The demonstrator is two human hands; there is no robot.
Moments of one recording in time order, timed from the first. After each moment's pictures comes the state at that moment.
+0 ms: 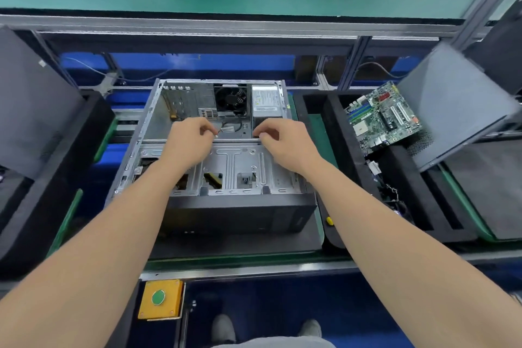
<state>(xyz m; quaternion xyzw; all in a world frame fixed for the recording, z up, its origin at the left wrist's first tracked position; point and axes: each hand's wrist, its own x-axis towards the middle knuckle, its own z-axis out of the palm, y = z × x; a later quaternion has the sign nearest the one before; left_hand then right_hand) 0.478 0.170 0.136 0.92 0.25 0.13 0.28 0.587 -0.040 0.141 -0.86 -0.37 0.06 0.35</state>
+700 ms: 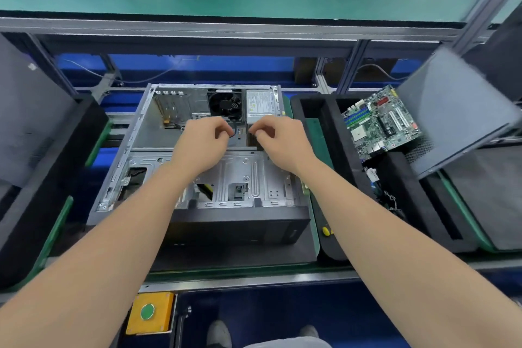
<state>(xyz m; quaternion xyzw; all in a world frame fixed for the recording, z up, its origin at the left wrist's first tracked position) 0.510 0.143 0.141 0.93 0.18 0.15 0.27 0.602 -0.035 0.151 -0.86 -0.35 0.05 0.38</state>
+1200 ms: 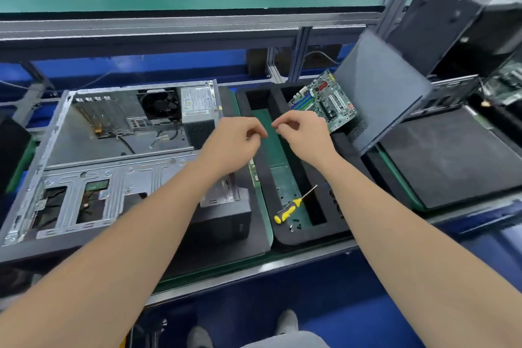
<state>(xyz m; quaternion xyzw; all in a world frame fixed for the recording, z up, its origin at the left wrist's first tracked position) 0.578 0.000 0.151 0.94 -0.03 0.12 0.31 0.651 -0.177 0.154 -0.90 -0.20 0.01 0.38</state>
